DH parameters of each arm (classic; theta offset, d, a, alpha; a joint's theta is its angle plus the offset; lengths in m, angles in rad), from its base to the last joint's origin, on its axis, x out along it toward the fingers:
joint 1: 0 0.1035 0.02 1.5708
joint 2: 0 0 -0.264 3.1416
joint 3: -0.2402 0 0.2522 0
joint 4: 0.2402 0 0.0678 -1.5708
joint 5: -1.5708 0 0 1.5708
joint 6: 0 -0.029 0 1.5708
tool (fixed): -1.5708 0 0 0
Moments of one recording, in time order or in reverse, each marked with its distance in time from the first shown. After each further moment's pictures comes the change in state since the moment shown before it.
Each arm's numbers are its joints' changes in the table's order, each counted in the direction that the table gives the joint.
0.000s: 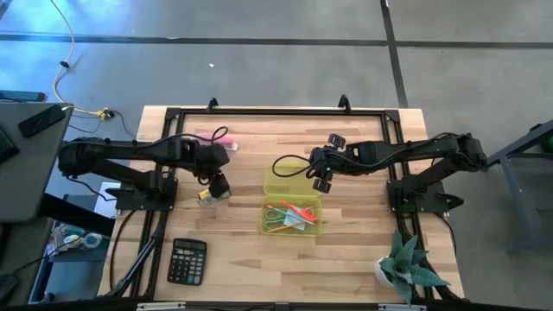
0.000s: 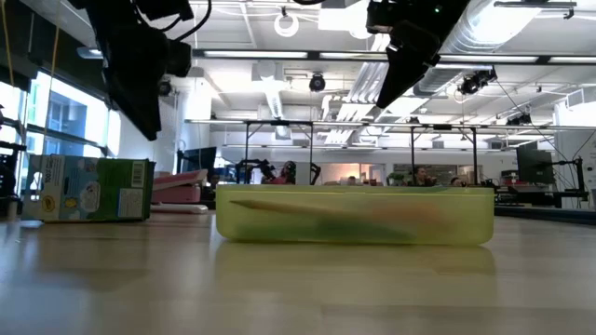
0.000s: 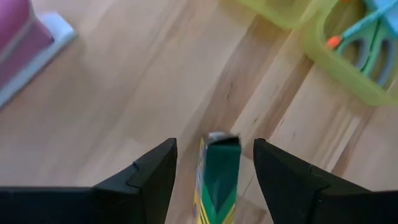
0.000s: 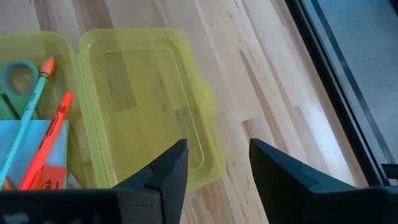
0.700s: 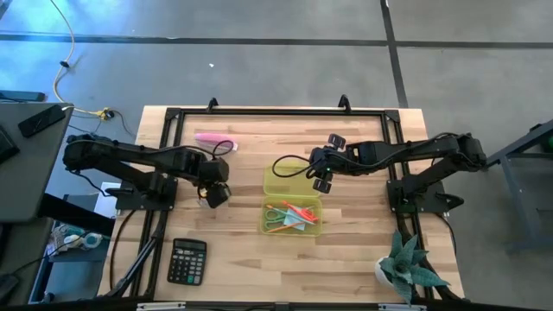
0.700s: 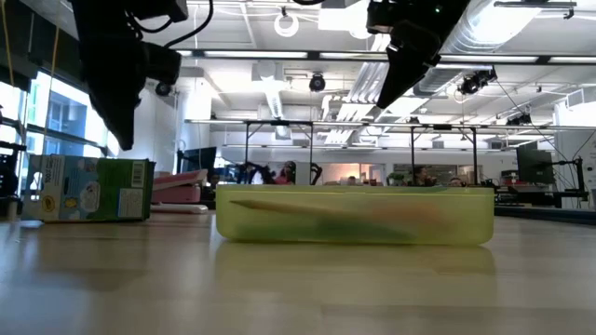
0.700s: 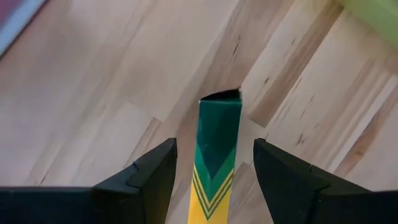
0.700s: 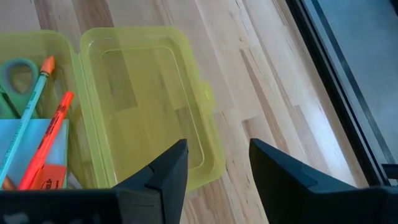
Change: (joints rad) left arm -0.134 -0.068 0.002 0.085 -0.063 0.109; right arm 0.000 0.000 0.001 0.002 0.001 0.000
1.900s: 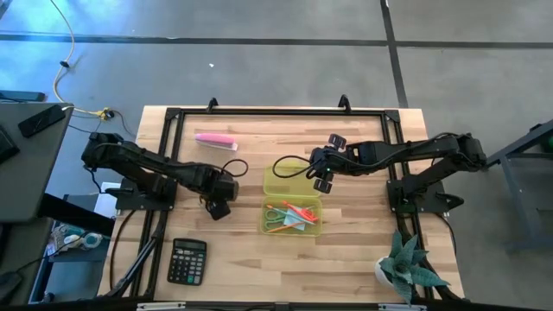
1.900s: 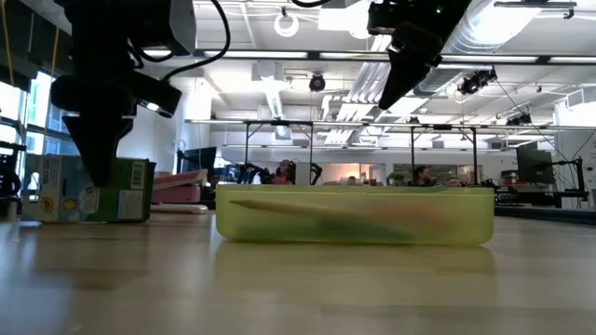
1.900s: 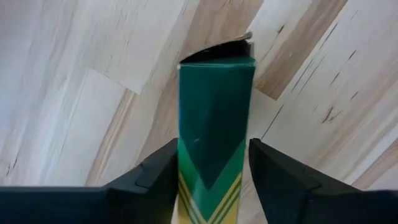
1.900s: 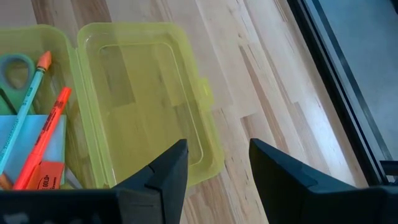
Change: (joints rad) left arm -0.127 -0.223 0.000 -0.011 -0.007 0.085; right arm 0.000 0.000 0.000 0.013 0.002 -0.003
